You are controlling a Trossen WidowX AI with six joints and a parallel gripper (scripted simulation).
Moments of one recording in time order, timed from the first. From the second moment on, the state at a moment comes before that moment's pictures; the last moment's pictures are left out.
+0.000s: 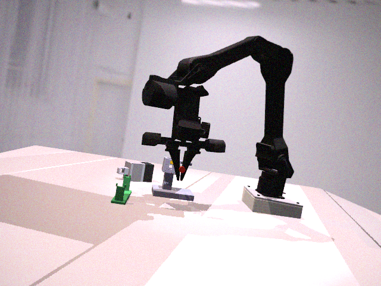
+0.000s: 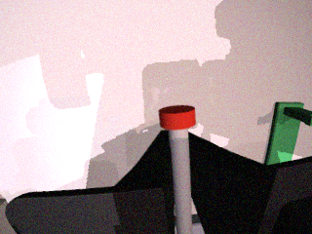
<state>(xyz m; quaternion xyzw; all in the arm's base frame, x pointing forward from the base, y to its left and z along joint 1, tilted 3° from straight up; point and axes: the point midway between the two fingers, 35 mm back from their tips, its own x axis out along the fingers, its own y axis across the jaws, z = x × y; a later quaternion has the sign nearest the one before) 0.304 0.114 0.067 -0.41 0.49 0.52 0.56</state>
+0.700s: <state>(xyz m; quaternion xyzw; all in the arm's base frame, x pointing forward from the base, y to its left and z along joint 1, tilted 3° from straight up) 0.318 0.116 0.080 -0.41 0.50 0.52 0.56</state>
